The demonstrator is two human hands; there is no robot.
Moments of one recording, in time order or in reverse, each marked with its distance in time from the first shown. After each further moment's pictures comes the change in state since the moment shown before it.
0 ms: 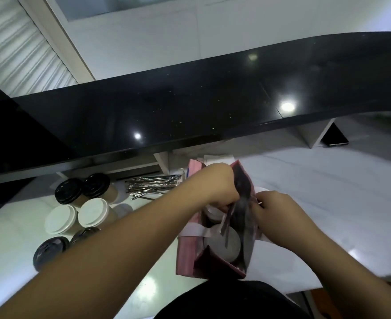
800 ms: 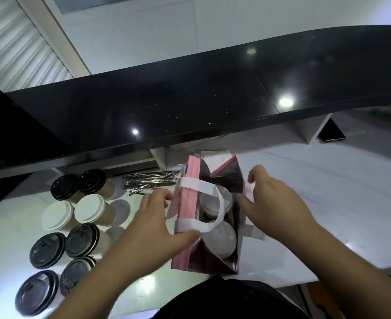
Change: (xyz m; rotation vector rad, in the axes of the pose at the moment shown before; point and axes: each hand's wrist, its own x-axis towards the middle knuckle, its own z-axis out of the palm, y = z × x) left_hand -0.100 -0.094 0.052 -0.266 0.339 -0.084; right_hand -0.001 0.003 -0.003 -0.110 0.199 -0.139
